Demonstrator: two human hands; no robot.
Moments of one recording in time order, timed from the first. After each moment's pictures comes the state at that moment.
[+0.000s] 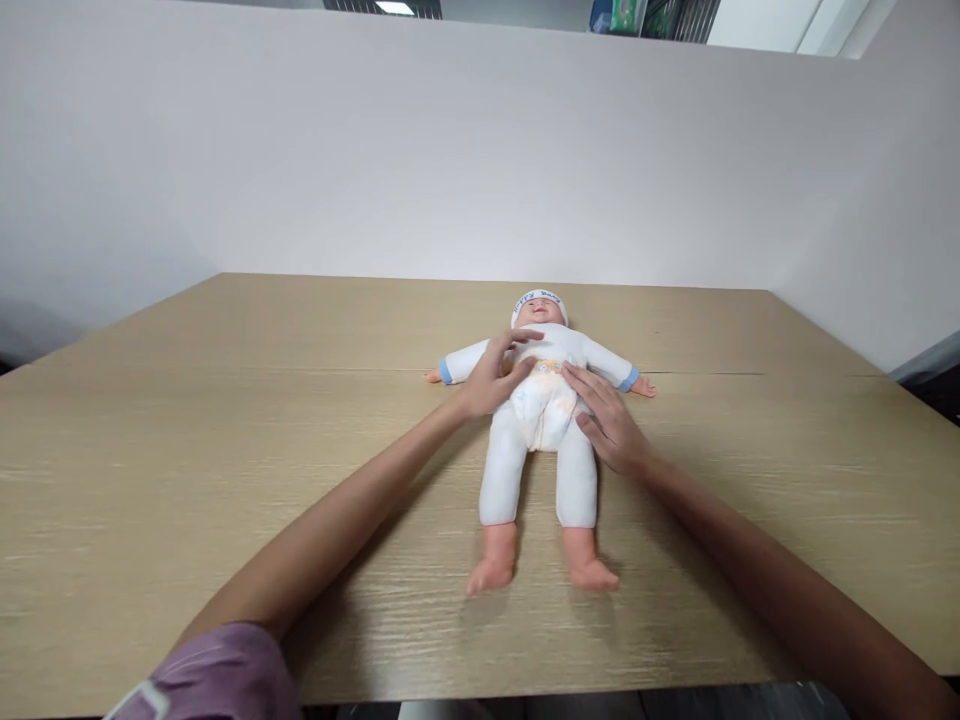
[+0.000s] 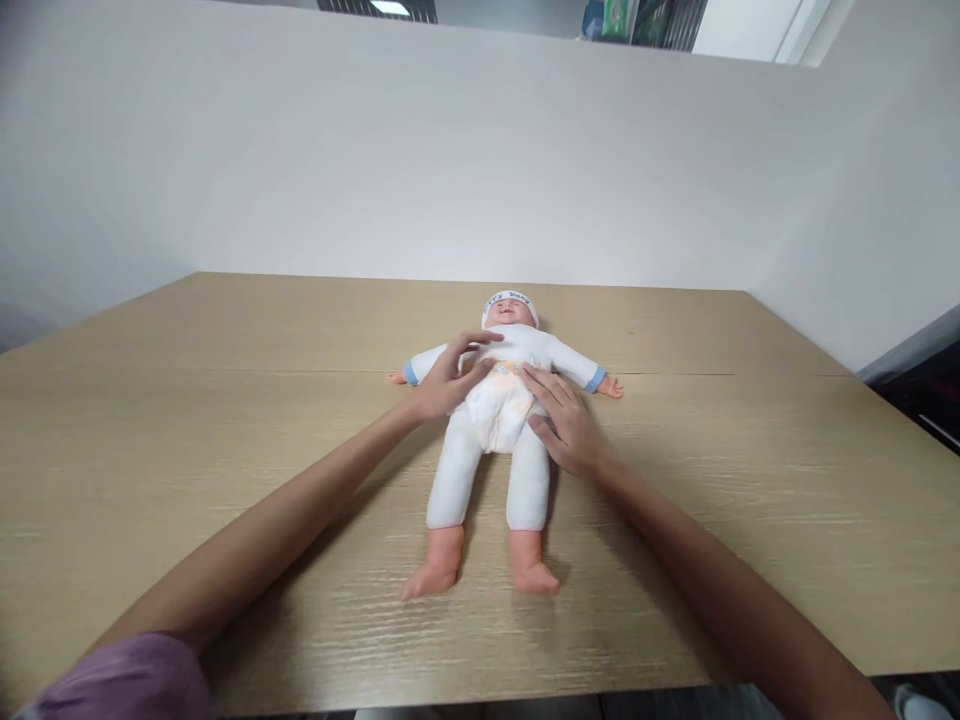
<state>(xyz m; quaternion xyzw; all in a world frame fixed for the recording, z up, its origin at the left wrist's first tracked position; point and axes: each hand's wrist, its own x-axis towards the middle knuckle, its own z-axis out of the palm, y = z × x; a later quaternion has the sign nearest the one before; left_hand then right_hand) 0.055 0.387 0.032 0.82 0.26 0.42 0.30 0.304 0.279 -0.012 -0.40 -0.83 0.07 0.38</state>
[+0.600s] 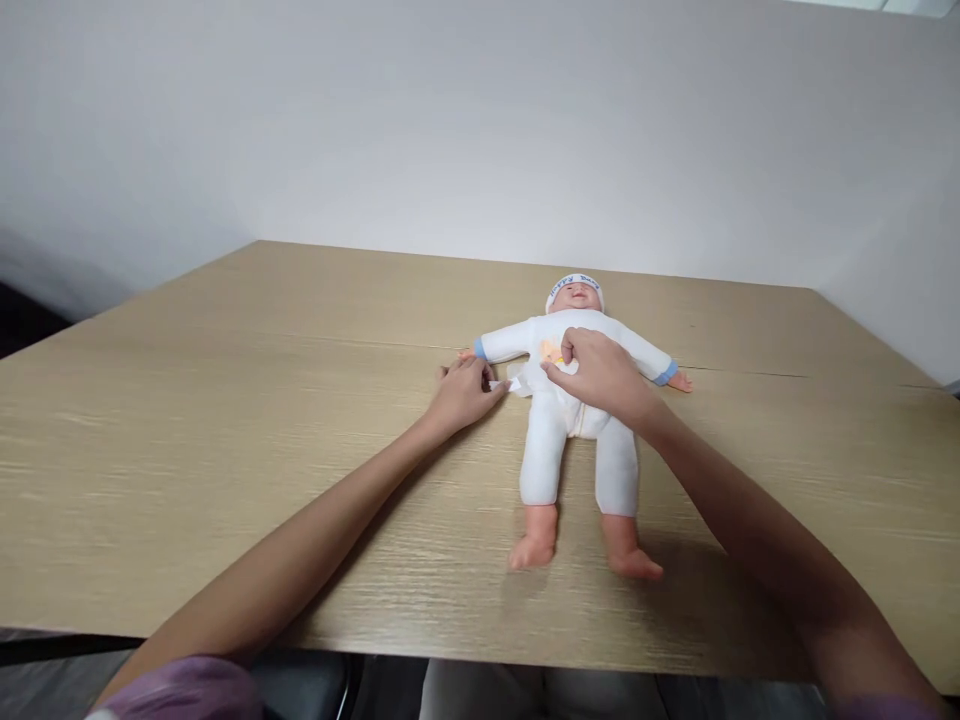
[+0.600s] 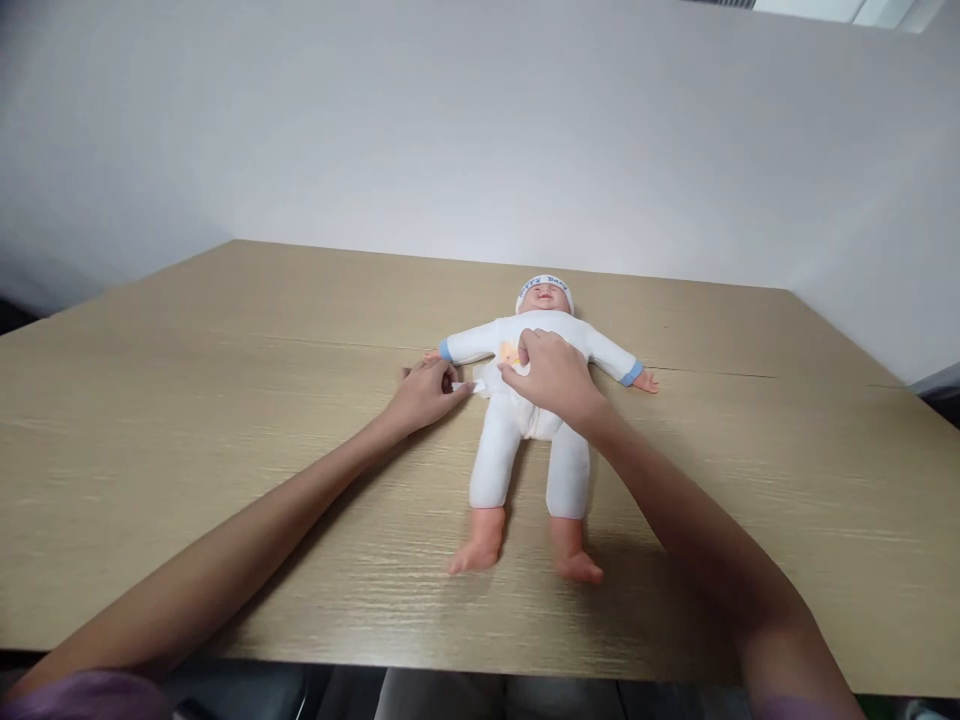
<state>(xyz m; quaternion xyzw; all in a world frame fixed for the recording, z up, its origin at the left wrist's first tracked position) -0.029 0.363 -0.004 0.76 0.59 0.22 0.18 0.213 0.320 0.077 -0.58 -0.78 0.05 0.24</state>
